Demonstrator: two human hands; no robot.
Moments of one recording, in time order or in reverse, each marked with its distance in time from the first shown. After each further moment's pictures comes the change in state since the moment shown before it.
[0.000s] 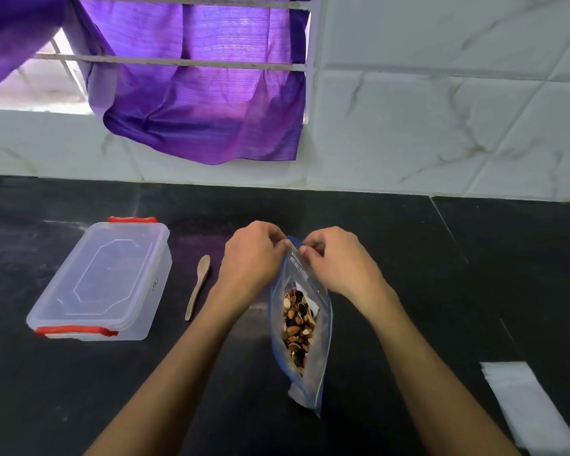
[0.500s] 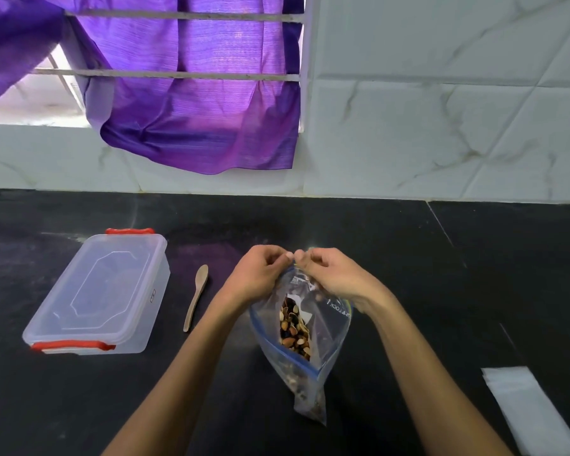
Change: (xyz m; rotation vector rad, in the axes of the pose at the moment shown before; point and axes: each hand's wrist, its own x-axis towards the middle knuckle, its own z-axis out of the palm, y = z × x) left_hand 0.006 -0.015 0.012 -0.329 -0.270 0.049; right_hand 0.015 0.030 0.010 0.443 -0.264 0.110
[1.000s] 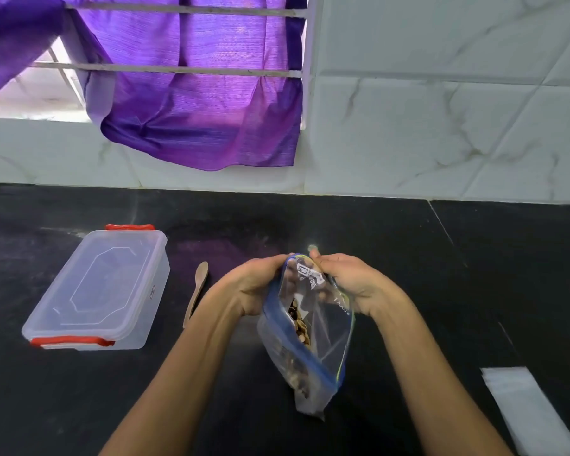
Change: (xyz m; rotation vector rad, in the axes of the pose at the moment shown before) left_hand 0.003 0.004 0.007 -0.787 -0.199 -0.519; right_hand -0.001 0.005 -0.005 0.605 -0.100 0.253
